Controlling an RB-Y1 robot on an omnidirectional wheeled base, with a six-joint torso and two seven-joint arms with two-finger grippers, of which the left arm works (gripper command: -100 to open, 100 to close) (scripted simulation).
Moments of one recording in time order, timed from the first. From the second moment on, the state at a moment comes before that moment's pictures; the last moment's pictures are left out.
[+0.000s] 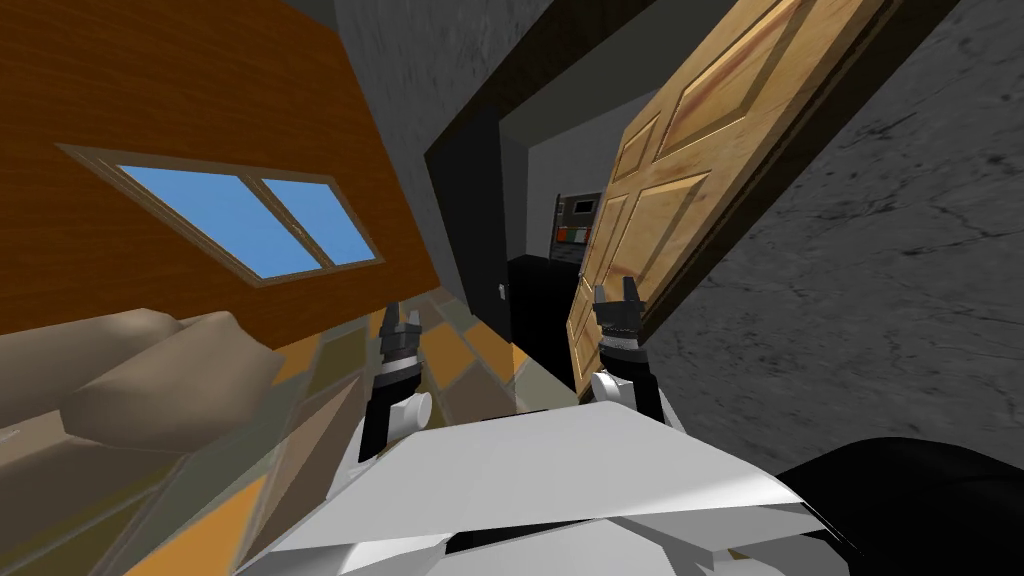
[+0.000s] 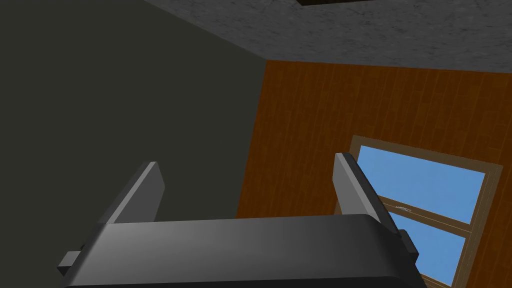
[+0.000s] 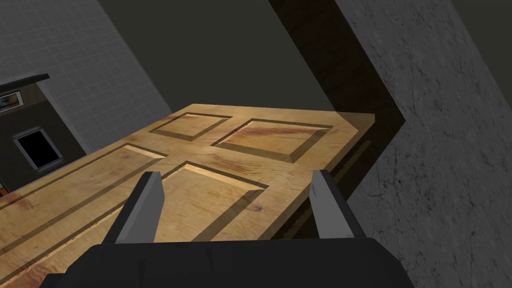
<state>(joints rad) 0.39 0.04 0.08 -2.11 0.06 -0.47 -0.07</state>
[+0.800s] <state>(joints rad) 0.34 0.06 0.08 -1.95 0.04 -0.50 -0.06</state>
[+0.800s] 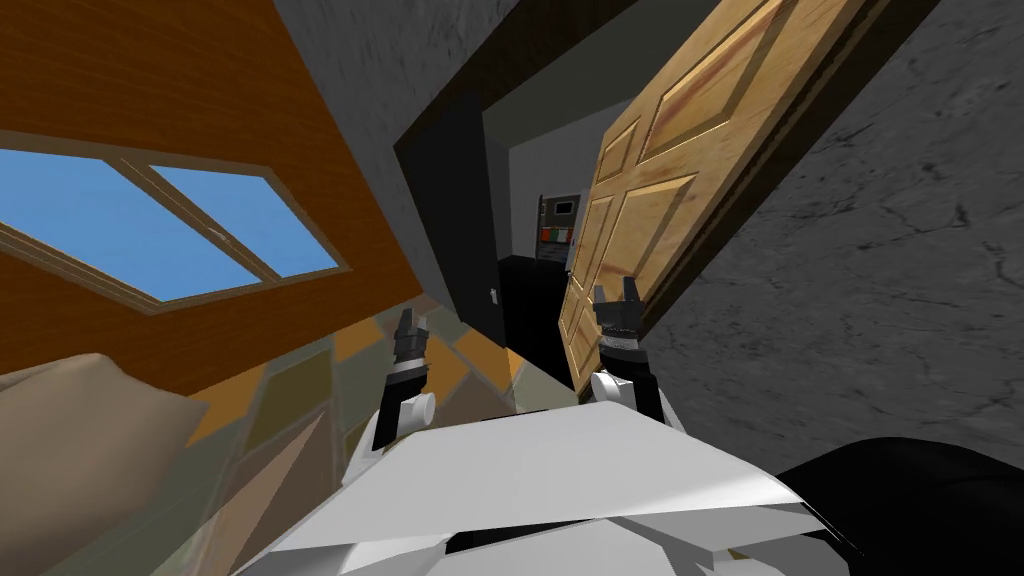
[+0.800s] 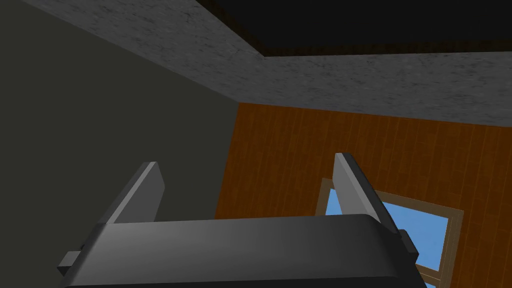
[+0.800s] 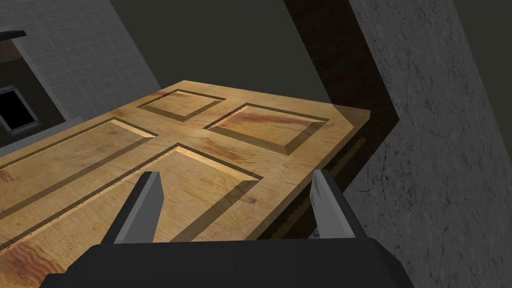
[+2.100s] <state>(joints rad) 0.26 0.09 0.10 -1.66 0.01 -0.57 -0.04</state>
